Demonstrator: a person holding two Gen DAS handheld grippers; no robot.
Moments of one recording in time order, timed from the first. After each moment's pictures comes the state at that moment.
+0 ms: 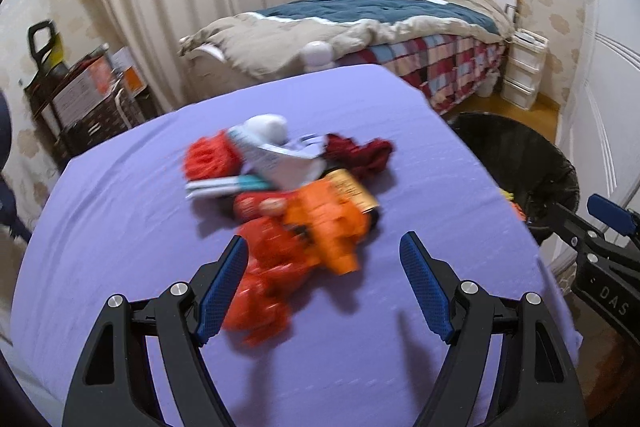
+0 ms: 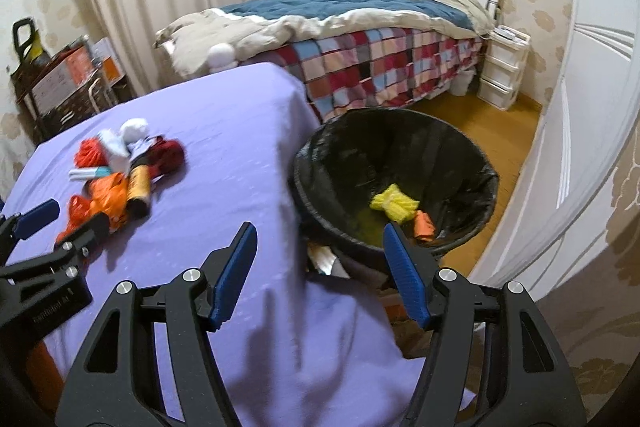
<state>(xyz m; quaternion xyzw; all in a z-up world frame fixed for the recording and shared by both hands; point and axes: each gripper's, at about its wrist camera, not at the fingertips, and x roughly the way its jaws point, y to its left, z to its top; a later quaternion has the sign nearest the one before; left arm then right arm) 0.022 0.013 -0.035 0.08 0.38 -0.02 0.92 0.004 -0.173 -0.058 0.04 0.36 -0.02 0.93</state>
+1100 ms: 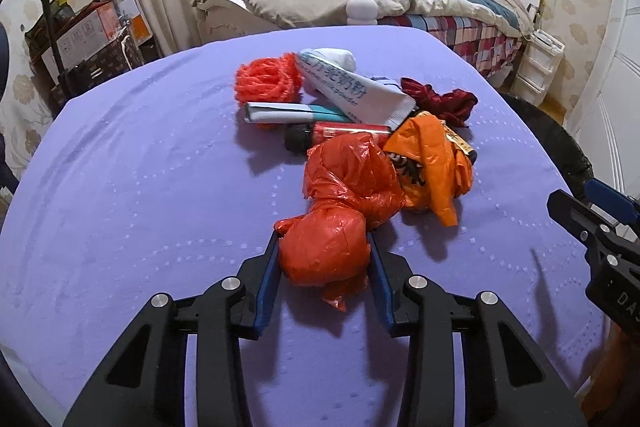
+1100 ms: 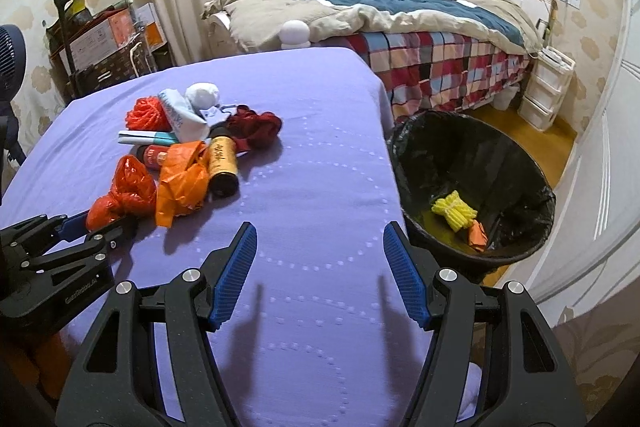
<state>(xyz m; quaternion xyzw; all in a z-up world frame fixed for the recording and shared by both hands) 0.016 0.078 -0.066 0.02 0.43 -0.02 0.90 0.013 -0.100 -0.062 0.00 0.38 0.05 0.92</state>
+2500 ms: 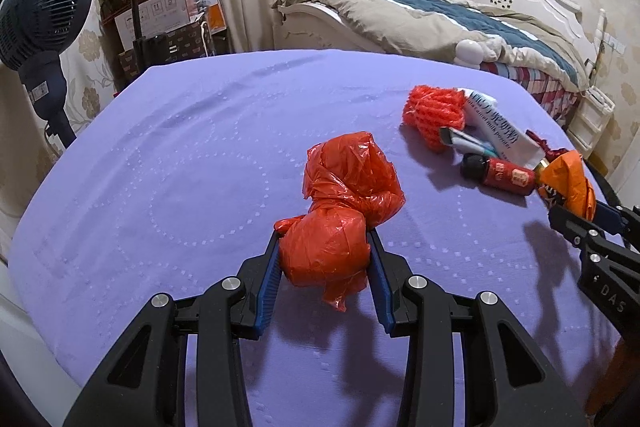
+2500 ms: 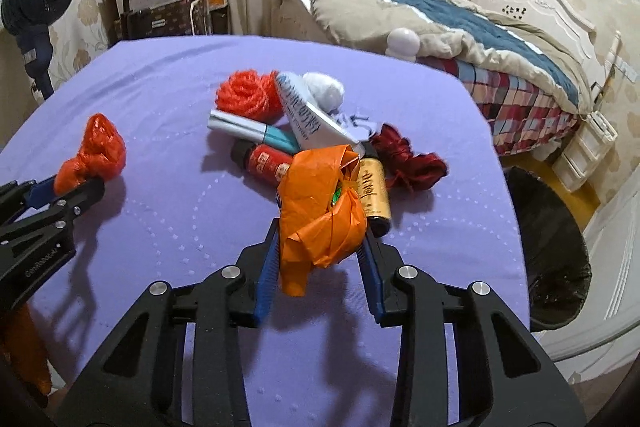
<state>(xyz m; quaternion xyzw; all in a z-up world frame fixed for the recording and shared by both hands) 0.001 0.183 -0.056 -0.03 0.39 0.08 0.92 0.033 0.008 -0.060 -0.10 0.38 0.13 0.91</state>
